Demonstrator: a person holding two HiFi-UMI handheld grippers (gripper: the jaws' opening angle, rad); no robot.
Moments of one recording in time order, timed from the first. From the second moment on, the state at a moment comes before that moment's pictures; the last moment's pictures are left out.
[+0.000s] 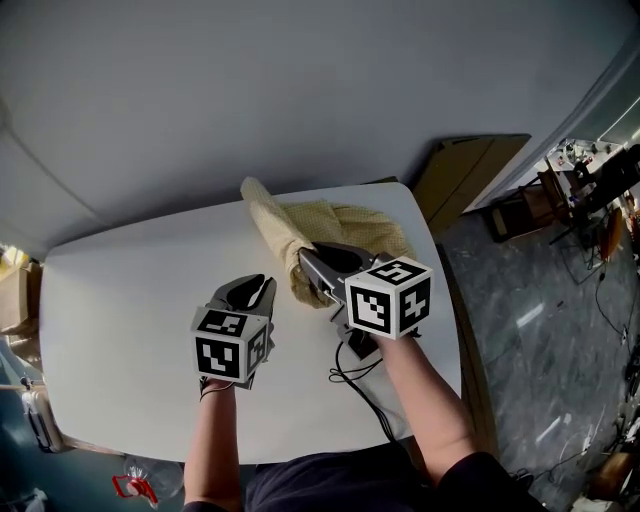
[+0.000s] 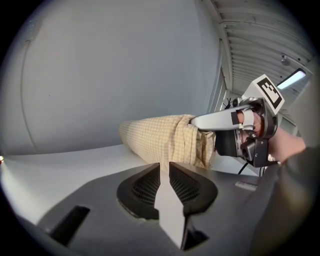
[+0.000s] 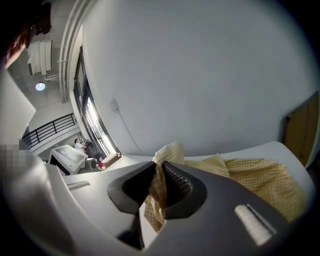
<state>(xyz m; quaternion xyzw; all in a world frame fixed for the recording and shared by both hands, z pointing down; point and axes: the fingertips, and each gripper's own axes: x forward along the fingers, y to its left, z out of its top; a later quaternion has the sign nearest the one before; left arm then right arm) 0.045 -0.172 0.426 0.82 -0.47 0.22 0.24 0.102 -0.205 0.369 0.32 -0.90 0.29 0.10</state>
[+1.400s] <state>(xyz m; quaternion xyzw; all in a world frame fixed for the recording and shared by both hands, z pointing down) 0.291 -0.224 0.467 0.85 -0.37 0.32 0.18 0.408 -0.225 0.475 0.54 -0.77 0.34 0.09</state>
